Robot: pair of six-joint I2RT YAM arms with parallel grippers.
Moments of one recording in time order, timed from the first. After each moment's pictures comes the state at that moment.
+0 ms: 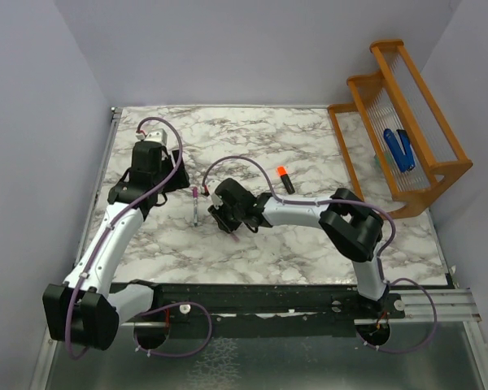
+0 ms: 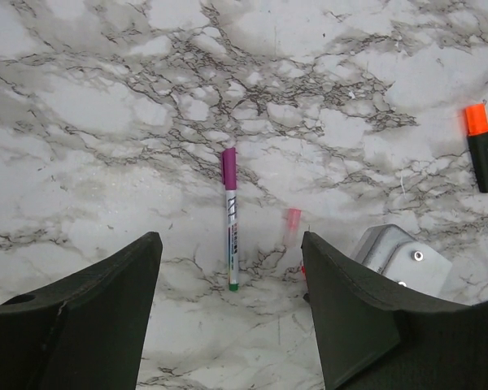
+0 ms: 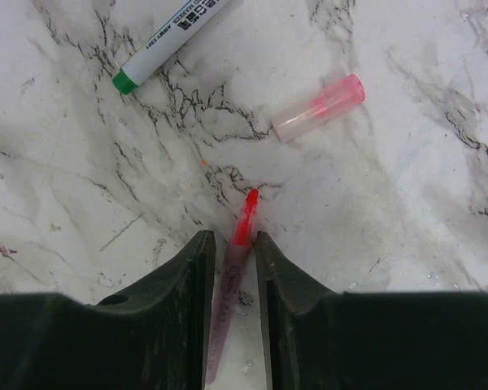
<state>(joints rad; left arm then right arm) -0.20 1.13 0.97 -0.49 -0.04 -0.33 1.00 2.02 1.30 -0.13 -0.05 0.06</state>
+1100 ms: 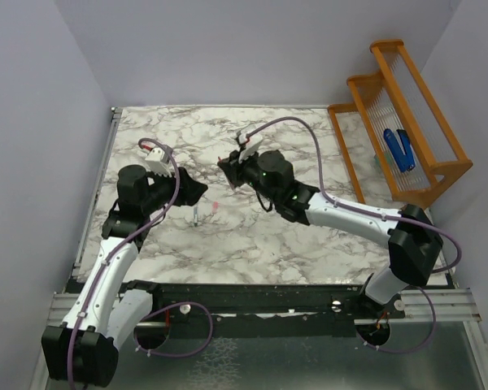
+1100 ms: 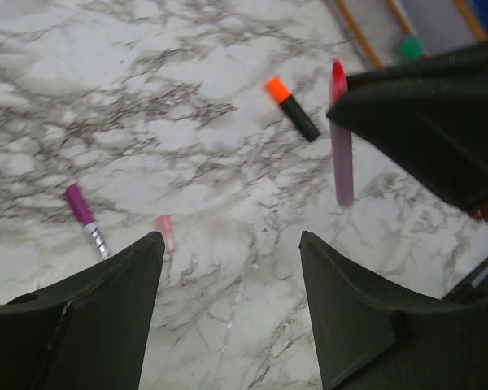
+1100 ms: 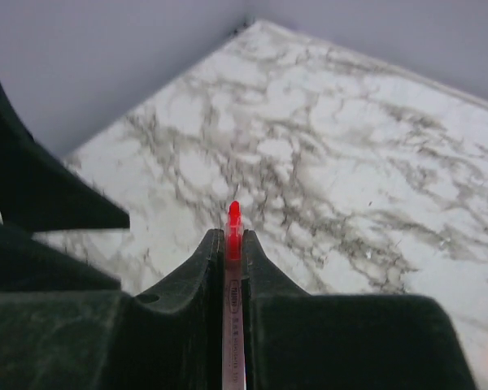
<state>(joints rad) -0.14 0.88 0.73 -0.24 0.42 -0.30 0.96 1.63 1.18 0.30 0.17 0.10</state>
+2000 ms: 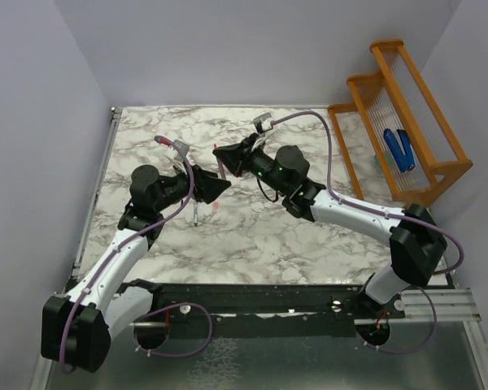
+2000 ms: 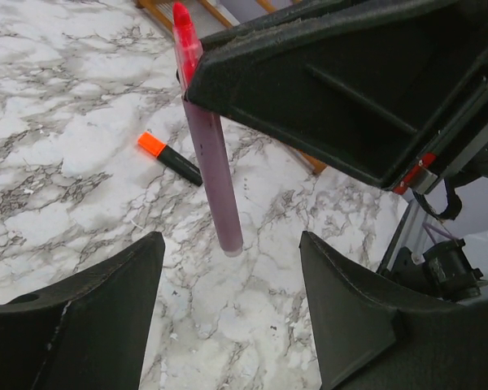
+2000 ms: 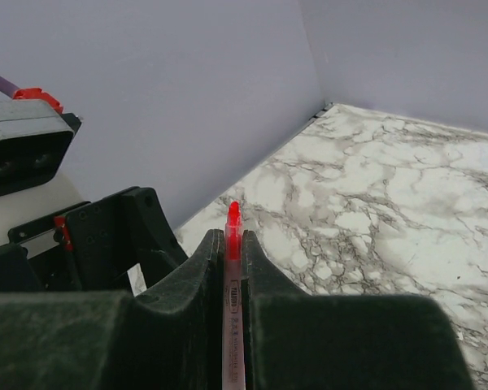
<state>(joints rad) -0.26 0.96 0.62 0.30 0.67 -0.47 0.87 1.59 1.13 0.61 -0.03 0.35</state>
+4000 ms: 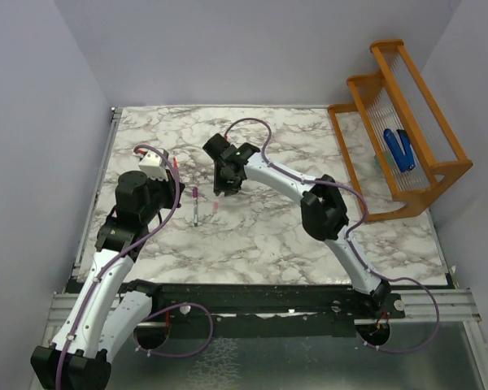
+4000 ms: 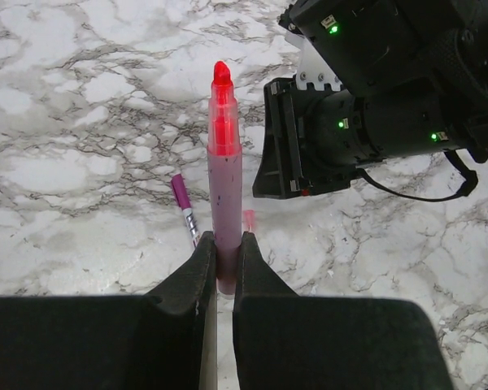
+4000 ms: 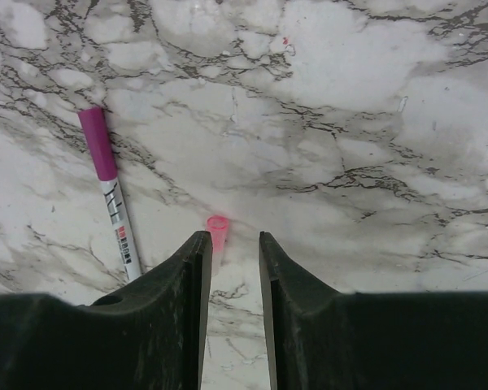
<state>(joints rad) -0.22 0.75 0.74 -0.34 0.13 -0.19 0.85 2.41 2.18 -0.89 0.09 0.79</state>
